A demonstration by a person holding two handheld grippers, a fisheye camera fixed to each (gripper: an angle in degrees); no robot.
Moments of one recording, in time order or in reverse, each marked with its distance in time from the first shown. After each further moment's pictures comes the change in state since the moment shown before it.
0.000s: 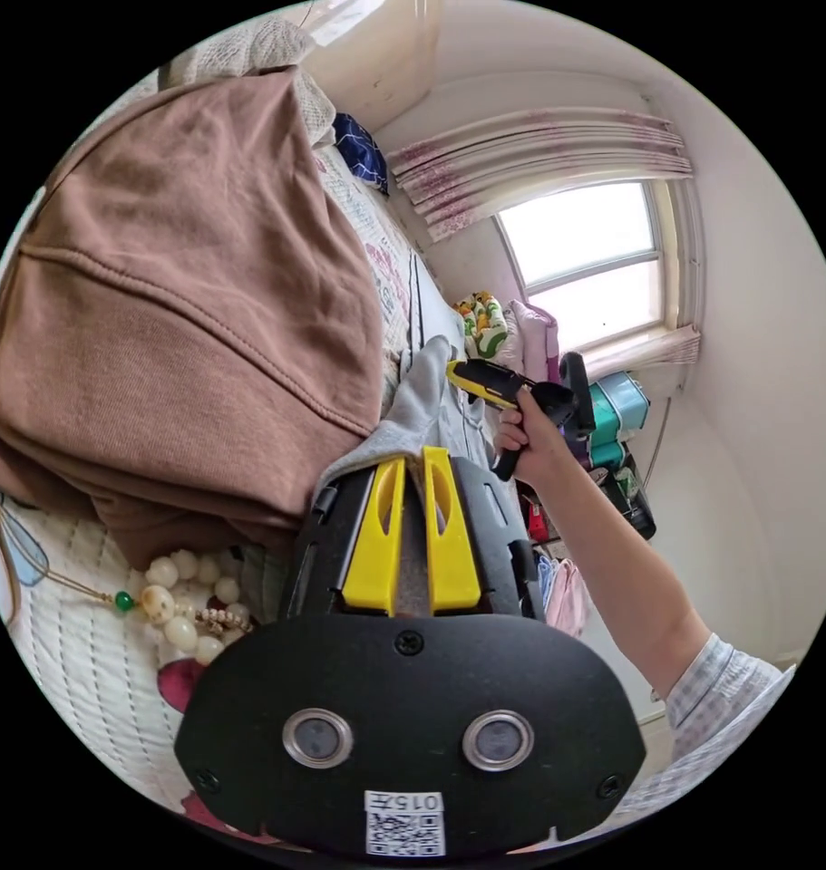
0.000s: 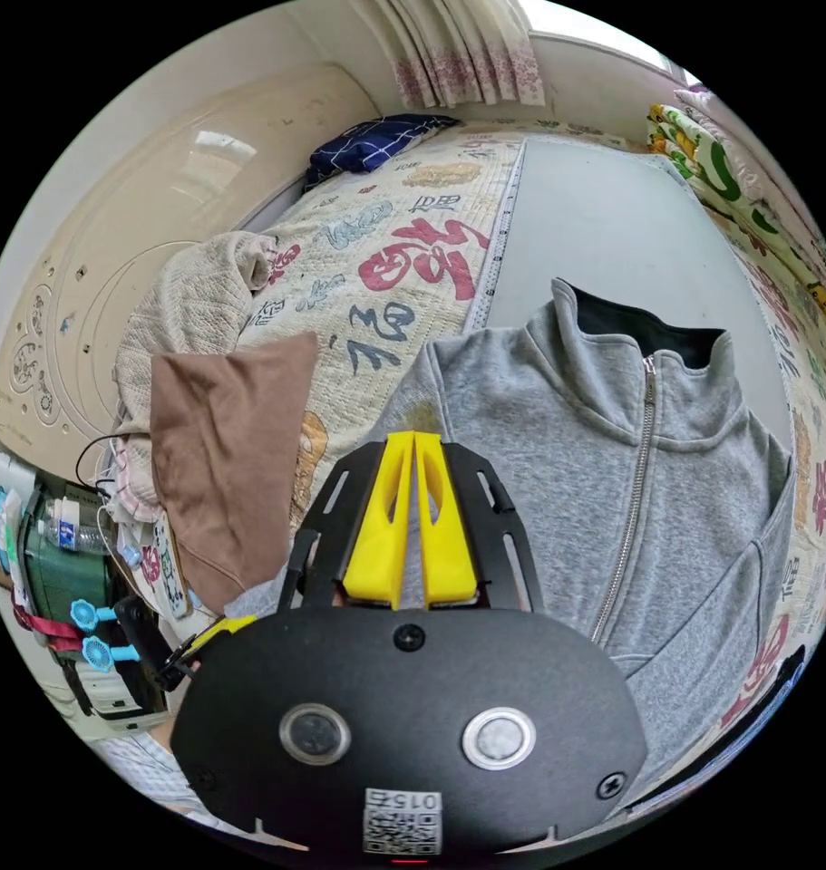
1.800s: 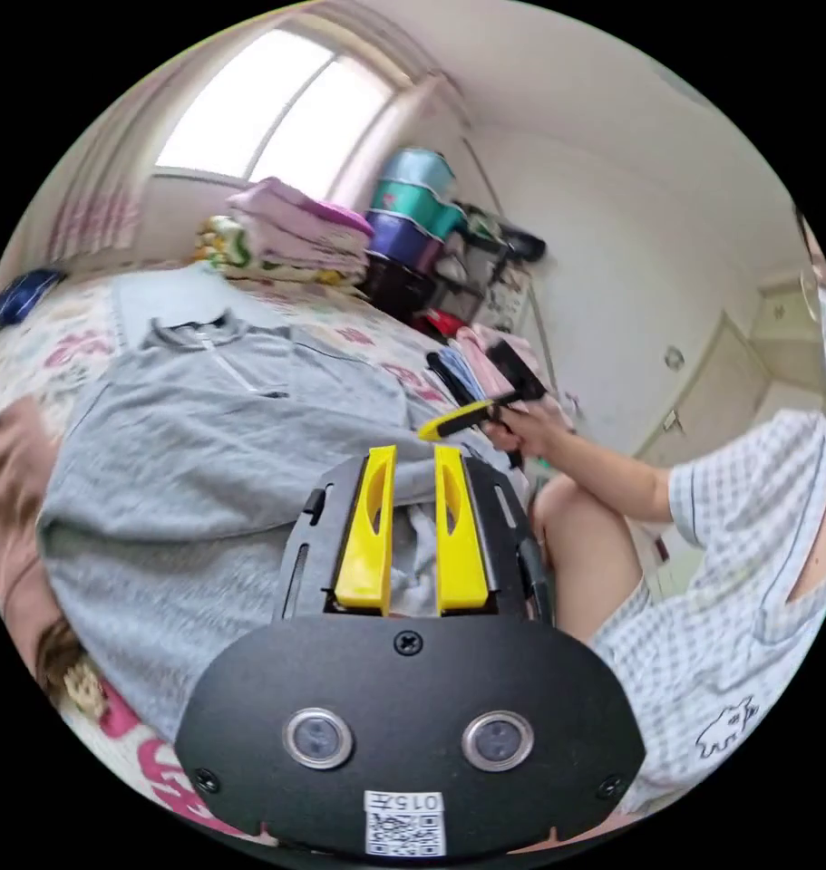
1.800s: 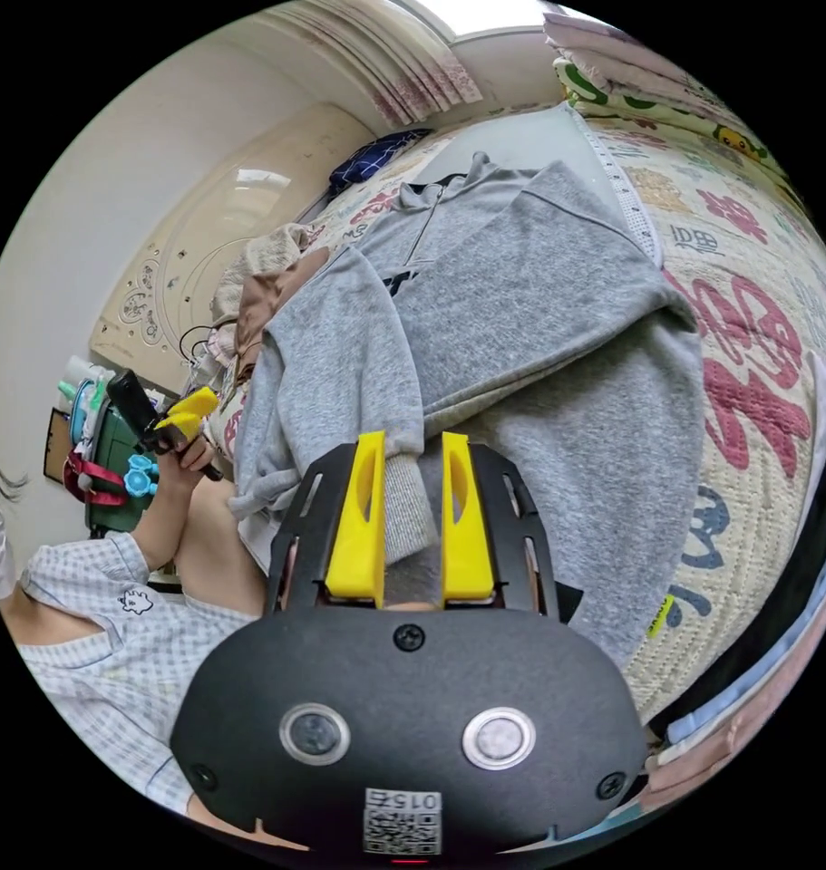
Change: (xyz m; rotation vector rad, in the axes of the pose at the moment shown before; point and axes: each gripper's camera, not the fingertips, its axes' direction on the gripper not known) left arm 0.400 0.031 0.013 -0.429 0.161 0.897; right arm 0.231 0.387 -0.399 0.044 -0.230 0.034
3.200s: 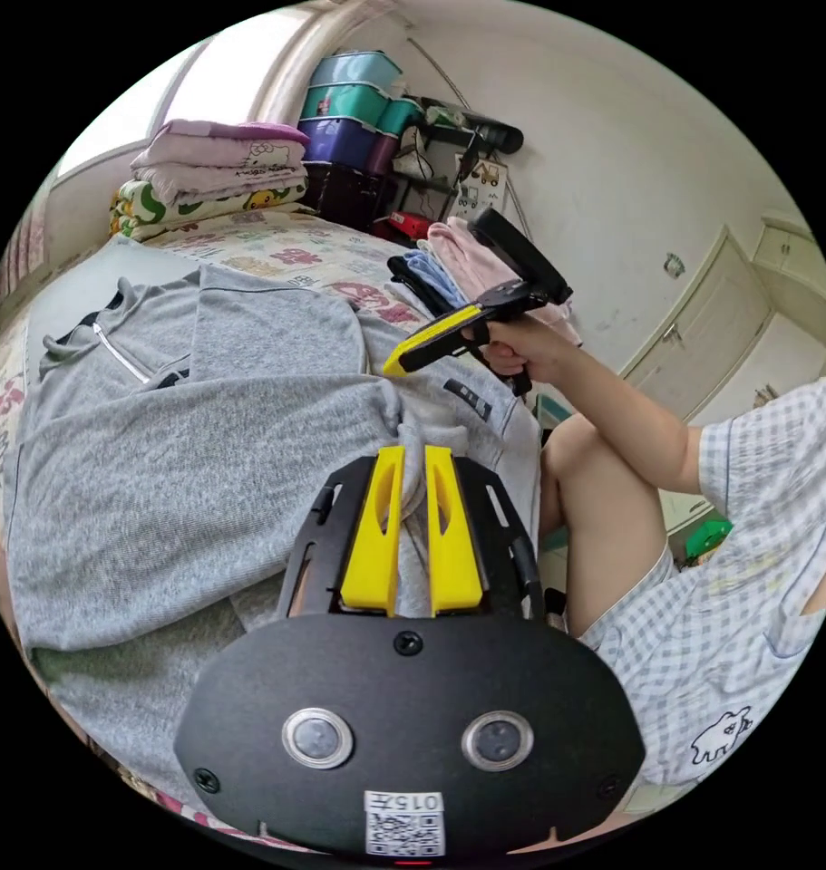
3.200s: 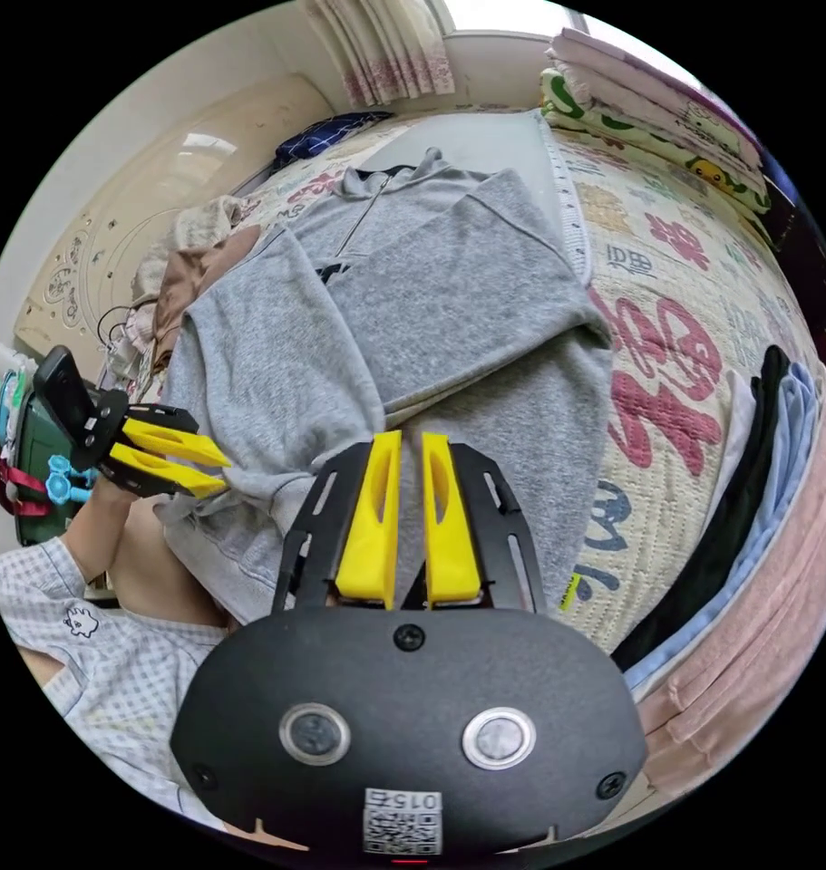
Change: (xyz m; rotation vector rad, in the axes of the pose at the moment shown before) left arm 0.041 -0.168 0.124 -0.338 0.038 0.137; right arm -0.173 -0.152 0.022 -0.045 0.298 0.010
